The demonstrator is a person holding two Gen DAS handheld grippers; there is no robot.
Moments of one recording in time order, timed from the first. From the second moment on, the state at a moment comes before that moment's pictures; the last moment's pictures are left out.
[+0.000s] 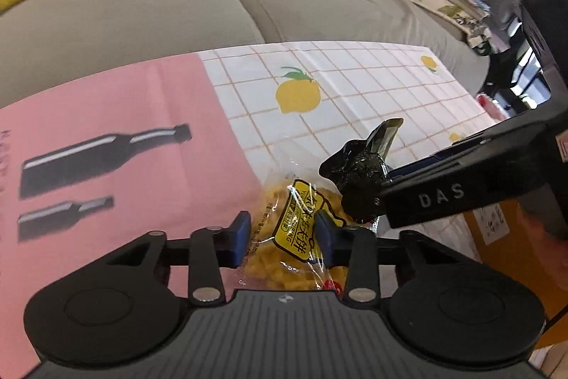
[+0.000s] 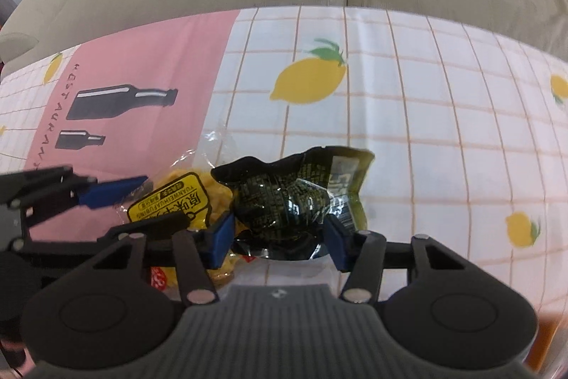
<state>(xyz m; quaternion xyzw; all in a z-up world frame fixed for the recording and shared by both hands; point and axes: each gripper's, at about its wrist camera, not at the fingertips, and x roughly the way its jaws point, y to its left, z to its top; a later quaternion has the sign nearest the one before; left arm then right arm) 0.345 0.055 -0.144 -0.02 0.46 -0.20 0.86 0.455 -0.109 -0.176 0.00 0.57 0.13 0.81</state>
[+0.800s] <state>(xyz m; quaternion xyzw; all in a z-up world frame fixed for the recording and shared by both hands) 0.153 0.093 -0.130 -0.09 0.50 0.02 0.86 0.216 -0.086 -0.171 -0.04 0.51 0.14 0.85</state>
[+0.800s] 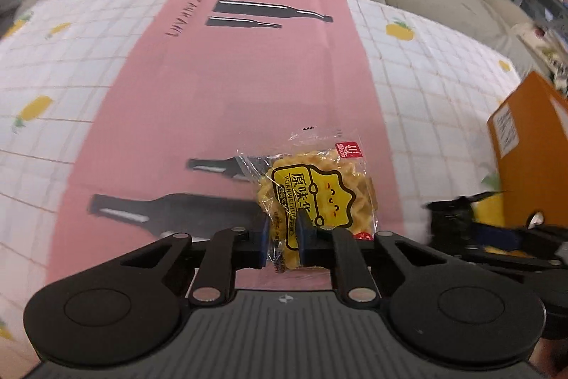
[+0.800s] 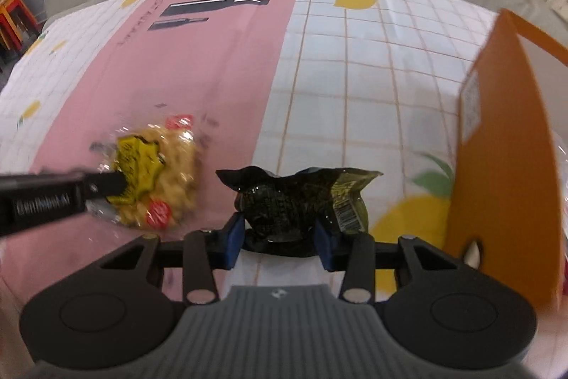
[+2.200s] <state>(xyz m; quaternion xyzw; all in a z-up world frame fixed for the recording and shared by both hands) 0.153 0.060 -0.164 0.00 0.44 0.01 0.90 0.190 -0.086 -0.197 -0.12 0.39 0.17 0.90</state>
